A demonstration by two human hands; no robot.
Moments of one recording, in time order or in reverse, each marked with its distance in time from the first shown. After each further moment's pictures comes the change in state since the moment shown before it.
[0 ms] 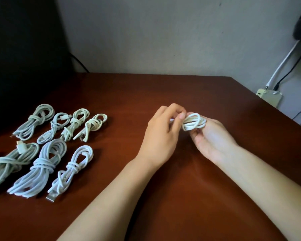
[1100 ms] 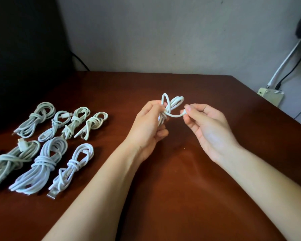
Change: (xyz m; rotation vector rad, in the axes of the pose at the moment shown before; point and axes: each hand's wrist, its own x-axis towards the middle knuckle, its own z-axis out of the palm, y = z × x) left_hand 0.013 0.008 -0.020 -0.787 0.028 -0.622; right_hand -0.018 -0.004 0.003 -0.167 -0.117 -0.194
